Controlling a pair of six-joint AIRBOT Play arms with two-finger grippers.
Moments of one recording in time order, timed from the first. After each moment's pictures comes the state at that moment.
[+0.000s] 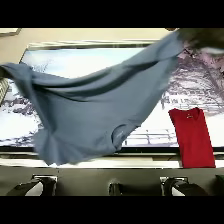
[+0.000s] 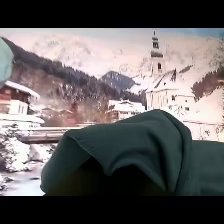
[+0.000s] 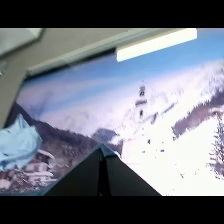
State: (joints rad) left arm 0.16 -1.04 1.56 1.21 -1.29 -1.56; right arm 0.10 -1.19 1.83 -1.22 1.14 1.92
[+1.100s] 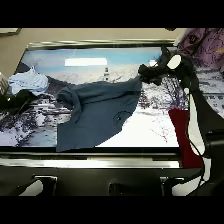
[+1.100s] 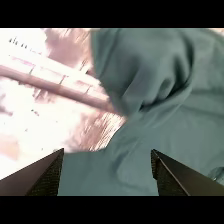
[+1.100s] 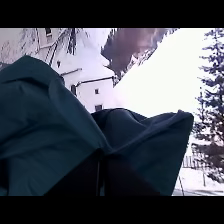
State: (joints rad) left arm 0.40 -1.09 1.03 1.02 -1.13 -1.59; right arm 0.10 -1.76 1.83 -1.13 1.11 1.82
